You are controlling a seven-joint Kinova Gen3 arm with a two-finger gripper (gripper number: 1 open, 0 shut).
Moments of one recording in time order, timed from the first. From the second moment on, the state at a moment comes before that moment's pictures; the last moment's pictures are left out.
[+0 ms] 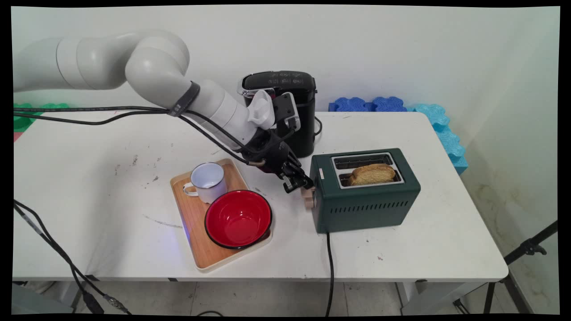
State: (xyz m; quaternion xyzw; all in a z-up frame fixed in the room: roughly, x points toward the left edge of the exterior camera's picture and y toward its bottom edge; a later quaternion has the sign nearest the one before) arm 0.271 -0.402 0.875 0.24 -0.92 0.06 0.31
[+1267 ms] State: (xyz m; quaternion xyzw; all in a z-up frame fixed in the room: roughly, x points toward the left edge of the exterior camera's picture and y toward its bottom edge) arm 0.282 -0.393 0.860 0.24 -0.92 0.08 0.31
